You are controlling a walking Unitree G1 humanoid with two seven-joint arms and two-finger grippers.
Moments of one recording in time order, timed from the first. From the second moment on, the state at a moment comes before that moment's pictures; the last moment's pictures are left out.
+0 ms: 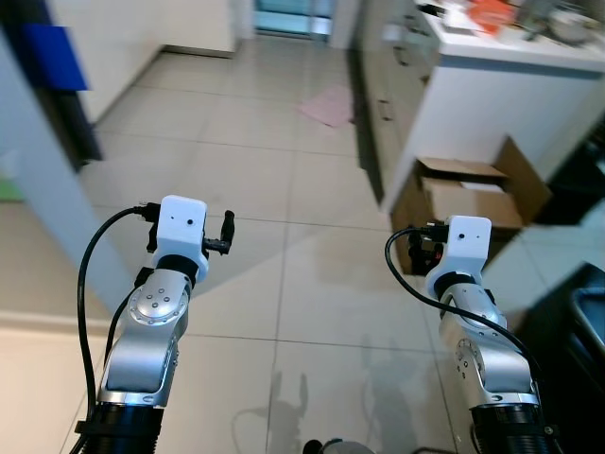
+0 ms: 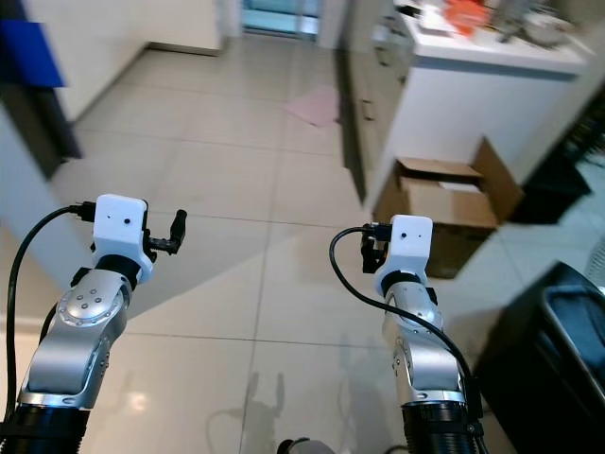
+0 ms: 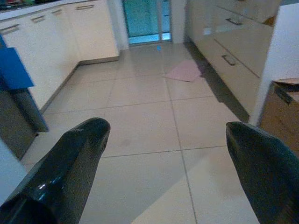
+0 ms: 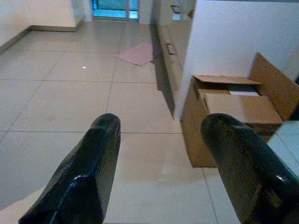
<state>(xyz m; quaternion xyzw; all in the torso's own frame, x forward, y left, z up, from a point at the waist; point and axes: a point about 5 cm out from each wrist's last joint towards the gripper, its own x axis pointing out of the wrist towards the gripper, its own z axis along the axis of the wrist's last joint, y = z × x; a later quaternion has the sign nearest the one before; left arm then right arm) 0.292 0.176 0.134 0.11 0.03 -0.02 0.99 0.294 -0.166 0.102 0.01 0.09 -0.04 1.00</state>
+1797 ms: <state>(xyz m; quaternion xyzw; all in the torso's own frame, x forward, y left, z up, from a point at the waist) 0.292 0.183 0.133 0.12 0.04 0.00 0.99 0.300 -0.147 0.103 -0.01 0.09 0.00 1.00</state>
